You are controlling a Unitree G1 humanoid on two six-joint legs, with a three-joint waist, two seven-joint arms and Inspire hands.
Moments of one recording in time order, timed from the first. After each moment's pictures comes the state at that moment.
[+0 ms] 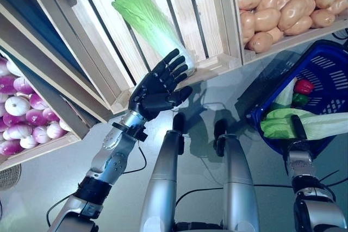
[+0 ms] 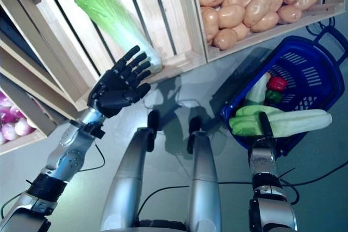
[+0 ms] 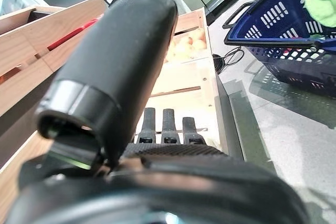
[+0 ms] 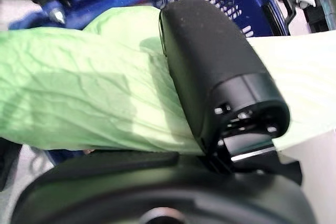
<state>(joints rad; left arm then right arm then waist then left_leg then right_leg) -0.31 0.53 -0.25 0.03 -0.99 -0.13 -0.26 -0.39 -0.41 -0.18 0.80 1.51 -0.14 -0.18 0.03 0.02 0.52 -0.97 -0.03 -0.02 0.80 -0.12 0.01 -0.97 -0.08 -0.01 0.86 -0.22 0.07</state>
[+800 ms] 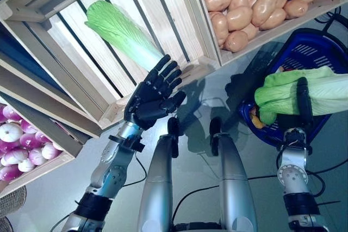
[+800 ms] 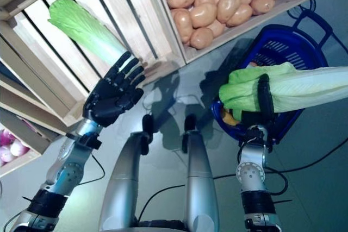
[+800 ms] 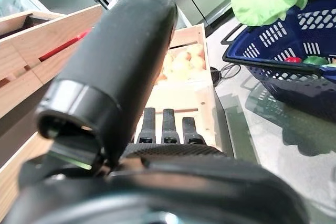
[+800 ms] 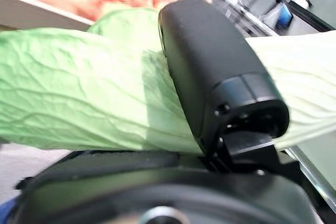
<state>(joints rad) -0.19 0.45 -0.17 -0.05 -0.99 -0.14 -0.28 -0.23 -0.31 -0.09 0.18 1.41 -0.41 -0.12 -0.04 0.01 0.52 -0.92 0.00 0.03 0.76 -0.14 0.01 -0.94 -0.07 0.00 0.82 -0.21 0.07</state>
